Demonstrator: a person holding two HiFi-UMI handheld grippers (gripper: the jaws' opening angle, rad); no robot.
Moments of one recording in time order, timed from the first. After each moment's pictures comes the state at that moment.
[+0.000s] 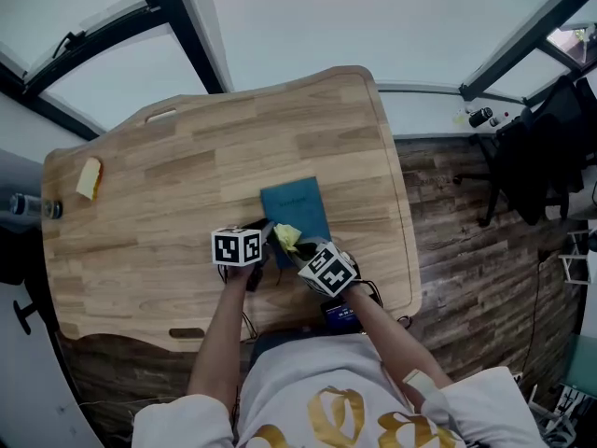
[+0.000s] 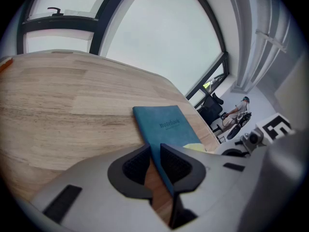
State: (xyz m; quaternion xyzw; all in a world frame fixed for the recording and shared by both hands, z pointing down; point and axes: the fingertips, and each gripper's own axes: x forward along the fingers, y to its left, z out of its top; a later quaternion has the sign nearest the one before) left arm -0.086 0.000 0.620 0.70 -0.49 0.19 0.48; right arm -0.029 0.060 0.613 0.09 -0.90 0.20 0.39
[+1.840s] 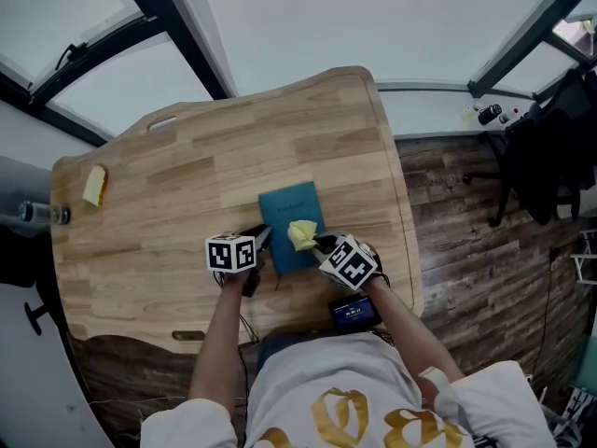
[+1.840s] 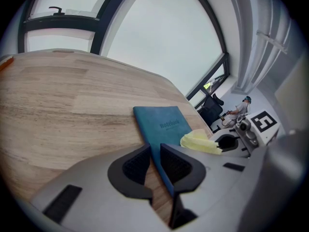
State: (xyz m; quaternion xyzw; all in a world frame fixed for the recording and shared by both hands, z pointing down) left arm -0.087 0.003 0.619 0.70 -0.49 0.19 0.48; right arm 0.021 0.025 0.617 0.08 -0.90 0.17 0.40
